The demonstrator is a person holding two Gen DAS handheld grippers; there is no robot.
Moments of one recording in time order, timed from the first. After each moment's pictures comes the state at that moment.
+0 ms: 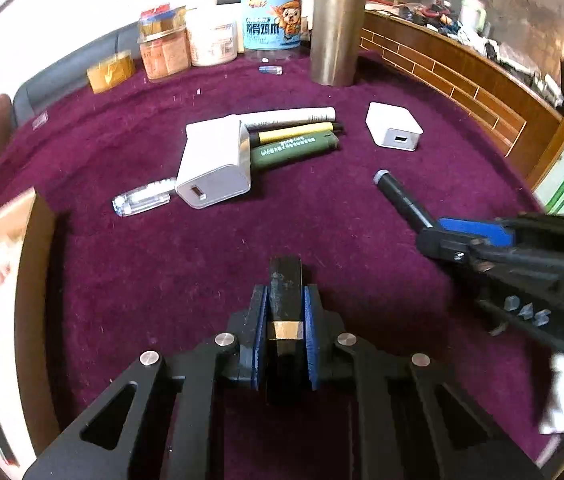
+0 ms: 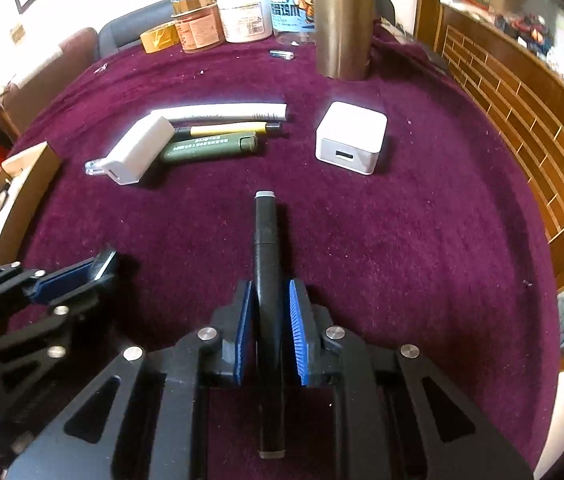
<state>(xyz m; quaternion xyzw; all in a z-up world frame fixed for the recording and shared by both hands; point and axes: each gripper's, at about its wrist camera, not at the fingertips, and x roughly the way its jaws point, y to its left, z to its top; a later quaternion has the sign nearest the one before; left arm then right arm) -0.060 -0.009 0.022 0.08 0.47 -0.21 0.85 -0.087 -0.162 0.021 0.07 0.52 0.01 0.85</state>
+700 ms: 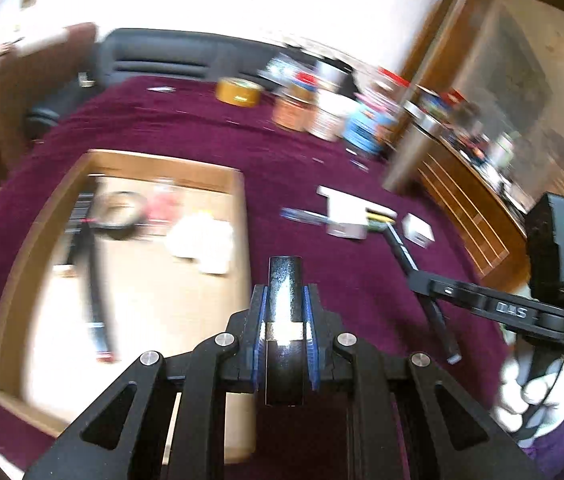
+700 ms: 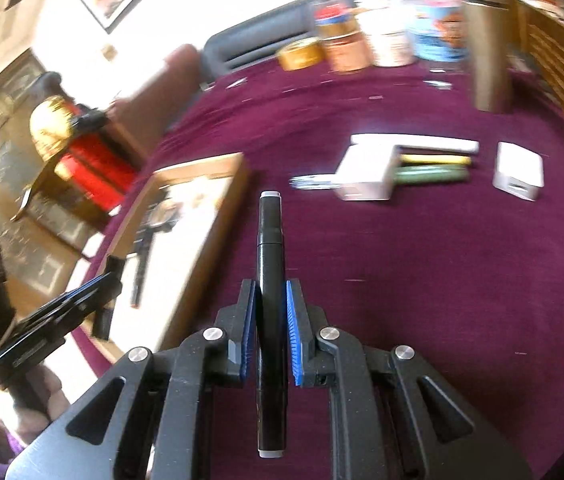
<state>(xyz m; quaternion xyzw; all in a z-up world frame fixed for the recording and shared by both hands) -0.131 0.191 0.102 -0.12 0.40 -0.14 0.90 -0.098 -0.037 0.093 0.17 0.48 0.22 0.83</state>
